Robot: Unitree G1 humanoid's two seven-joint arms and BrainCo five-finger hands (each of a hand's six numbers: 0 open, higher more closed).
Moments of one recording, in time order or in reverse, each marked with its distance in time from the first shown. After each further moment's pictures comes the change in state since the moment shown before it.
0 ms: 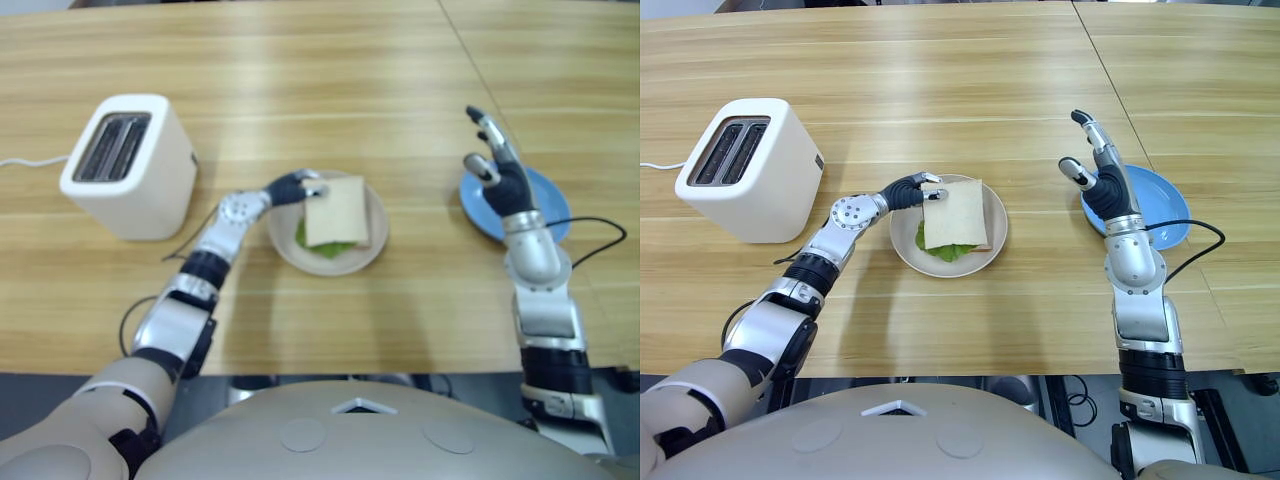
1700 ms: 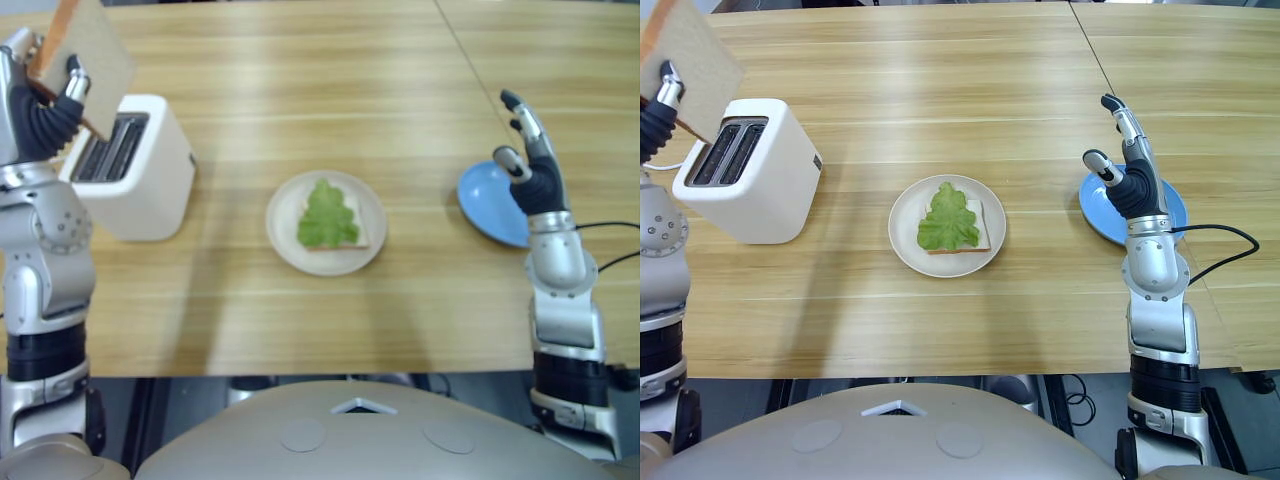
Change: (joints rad) left arm 0.459 0.417 0.540 -1.246 0.510 0.354 0.817; right arm 0.032 0.004 -0.088 -0.099 0.038 0.029 -0.021
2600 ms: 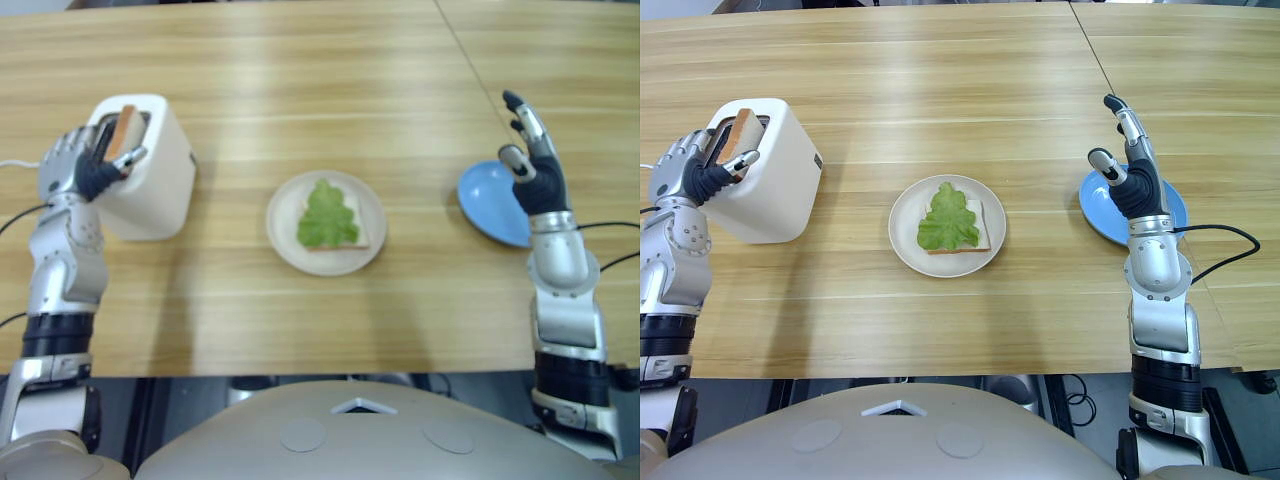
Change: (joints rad) left arm -0.017 0.068 -0.163 0.498 0.061 0.199 -0.332; right arm 0.000 -0.012 -0.003 0.009 0.025 -0.001 0.001
